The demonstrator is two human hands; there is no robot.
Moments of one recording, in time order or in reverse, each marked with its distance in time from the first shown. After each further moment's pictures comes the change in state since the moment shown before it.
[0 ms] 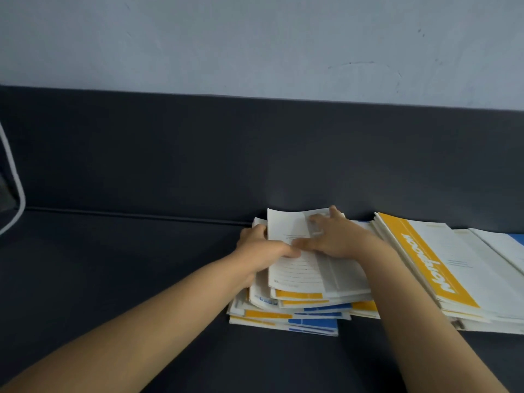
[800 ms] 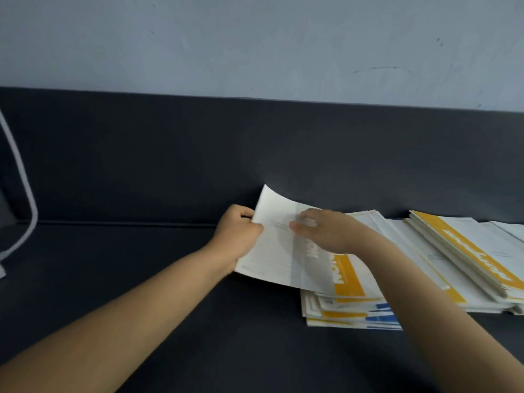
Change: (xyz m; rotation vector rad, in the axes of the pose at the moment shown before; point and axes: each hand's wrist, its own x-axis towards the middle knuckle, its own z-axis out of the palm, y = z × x) left_hand -0.002 -0.009 -0.106 0.003 0.126 0.169; right_hand -0.010 -0.087 0.007 0.062 0.093 -0.067
